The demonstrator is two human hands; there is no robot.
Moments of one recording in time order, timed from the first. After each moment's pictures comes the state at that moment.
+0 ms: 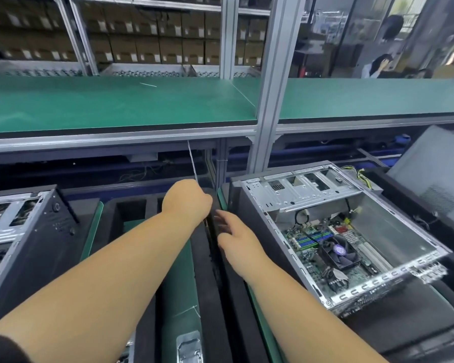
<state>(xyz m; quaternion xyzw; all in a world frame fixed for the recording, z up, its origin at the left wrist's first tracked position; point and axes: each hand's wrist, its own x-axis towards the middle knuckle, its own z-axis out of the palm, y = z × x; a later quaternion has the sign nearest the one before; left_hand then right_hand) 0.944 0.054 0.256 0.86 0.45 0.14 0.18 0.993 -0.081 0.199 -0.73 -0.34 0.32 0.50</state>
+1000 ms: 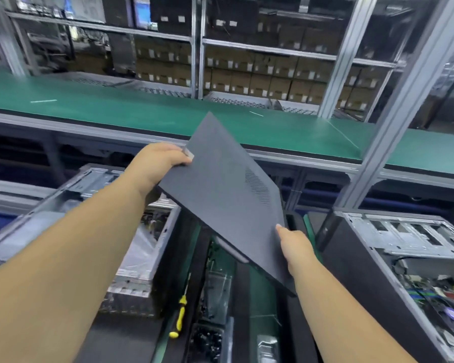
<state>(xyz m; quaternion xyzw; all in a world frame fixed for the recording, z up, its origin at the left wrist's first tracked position) 0.636 0.131 0.356 0.60 0.42 0.43 0.53 0.900 0.014 0.203 -0.81 -0.18 0.31 0.47</state>
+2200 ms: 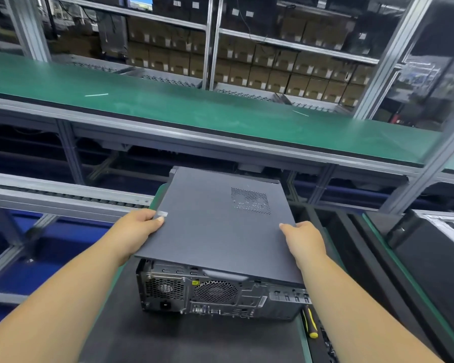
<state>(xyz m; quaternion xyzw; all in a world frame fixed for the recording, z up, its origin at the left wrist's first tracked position) 0.294 0.291 0.210 0.66 0.48 0.25 0.52 0.623 0.147 0.209 -0.90 -0.23 0.15 0.35</state>
